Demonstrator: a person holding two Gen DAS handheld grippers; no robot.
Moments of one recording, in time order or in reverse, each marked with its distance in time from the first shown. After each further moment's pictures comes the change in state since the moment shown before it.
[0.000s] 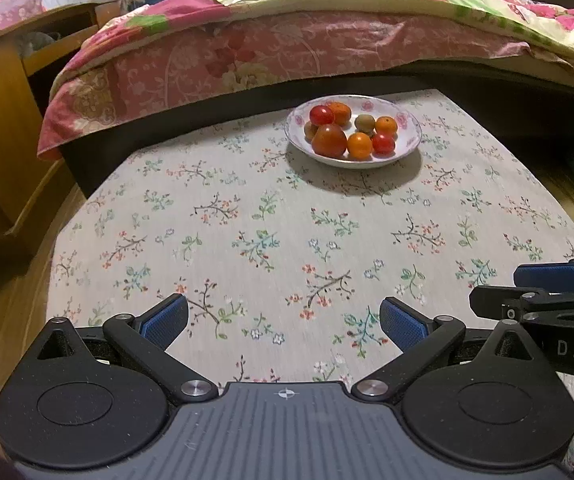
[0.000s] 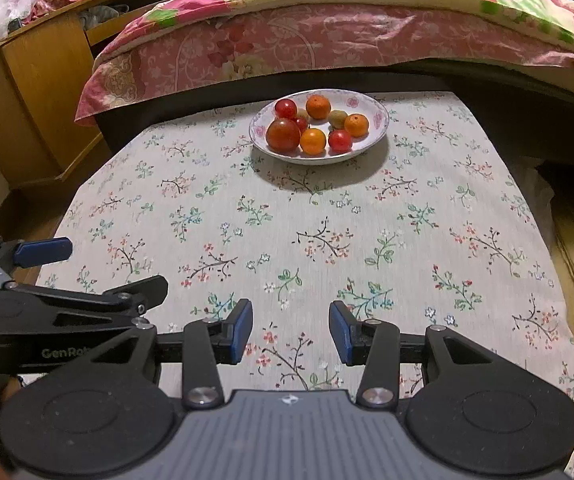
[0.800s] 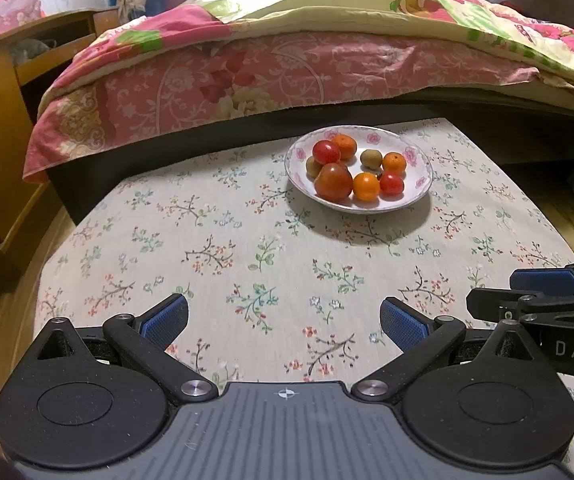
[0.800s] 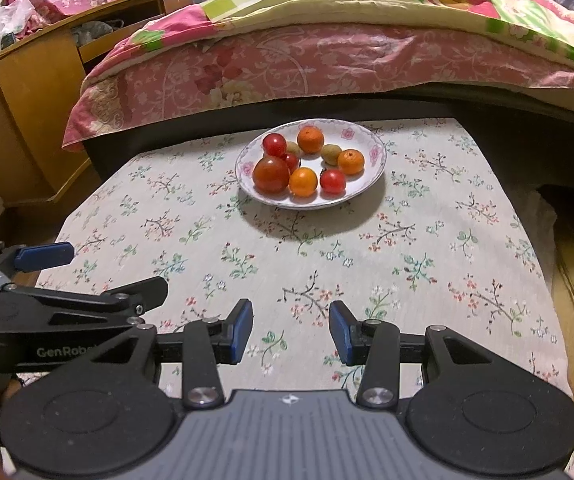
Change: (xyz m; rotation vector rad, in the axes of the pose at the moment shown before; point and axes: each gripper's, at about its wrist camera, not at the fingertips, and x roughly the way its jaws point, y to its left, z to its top) left arm 0.023 0.007 0.034 -0.023 -0.047 -0.019; right arm 0.020 -0.013 0.041 -0.002 -0.044 0.001
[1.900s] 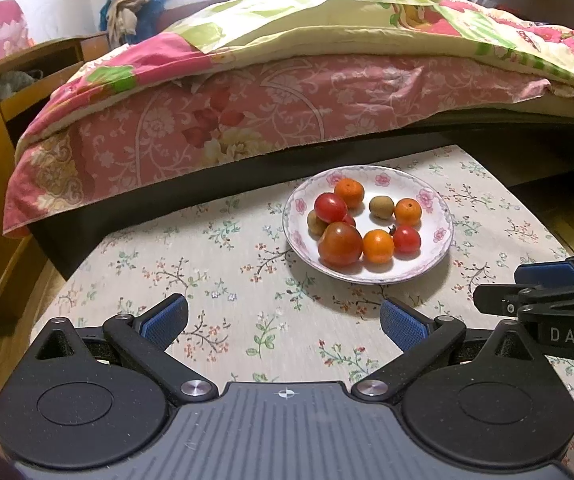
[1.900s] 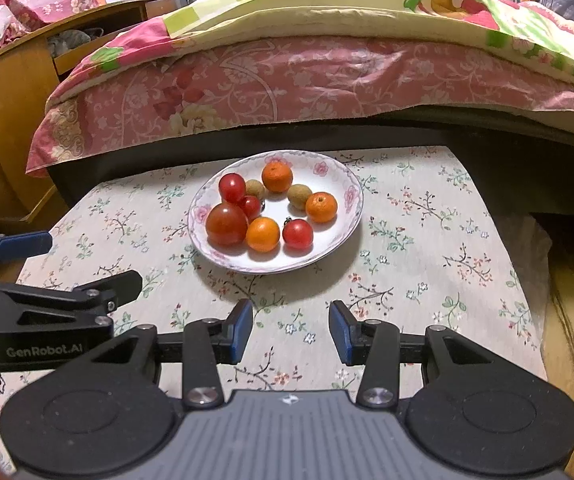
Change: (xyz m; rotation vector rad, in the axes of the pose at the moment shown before) left arm 0.043 -0.004 0.050 0.042 -0.056 0.013; right arm 0.045 -0.029 0.051 -0.004 -0.024 -0.038
